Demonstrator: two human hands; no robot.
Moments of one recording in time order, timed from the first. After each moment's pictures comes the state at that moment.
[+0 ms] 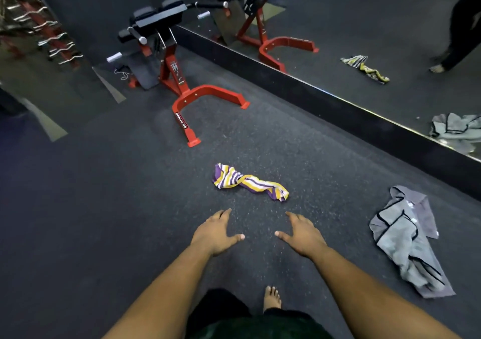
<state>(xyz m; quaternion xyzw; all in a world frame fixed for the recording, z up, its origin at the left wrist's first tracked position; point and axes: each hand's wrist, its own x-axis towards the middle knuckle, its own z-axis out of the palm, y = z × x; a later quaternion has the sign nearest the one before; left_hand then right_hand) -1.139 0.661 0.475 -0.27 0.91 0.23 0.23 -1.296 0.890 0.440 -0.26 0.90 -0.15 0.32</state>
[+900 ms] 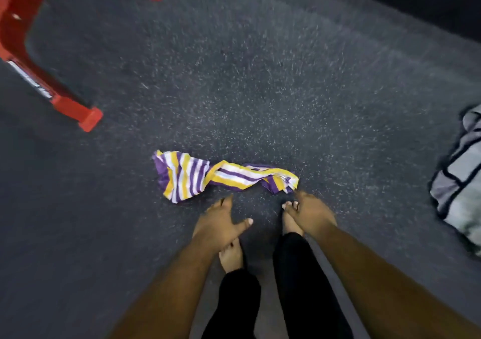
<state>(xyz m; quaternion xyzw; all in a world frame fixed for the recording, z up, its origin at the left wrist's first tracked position) -1.613 0.427 0.016 -0.21 0.82 0.28 0.45 -1.696 0.665 -0.027 -0.03 0.88 -0.12 0.46</state>
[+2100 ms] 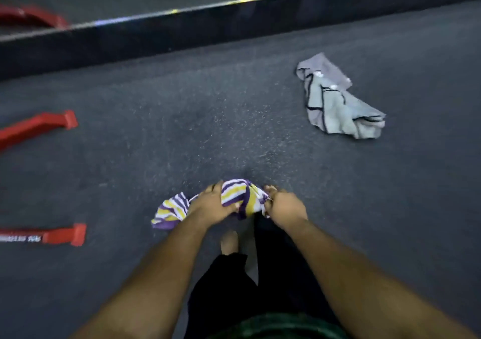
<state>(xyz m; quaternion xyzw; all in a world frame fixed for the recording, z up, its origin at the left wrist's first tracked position) -1.644 0.523 0.285 0.13 0.88 0.15 0.44 -1.552 0.729 0.293 0.23 0.90 -0.20 0.31</state>
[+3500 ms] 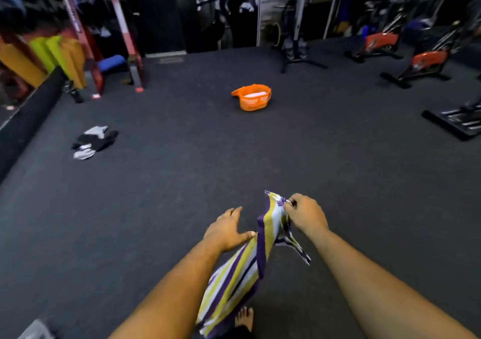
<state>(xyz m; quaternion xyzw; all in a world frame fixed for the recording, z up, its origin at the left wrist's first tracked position) -0.734 1.310 0.513 0.84 0.45 -0.07 0.29 -0.512 1.219 0.557 0.86 0.43 -0.20 -0.20</state>
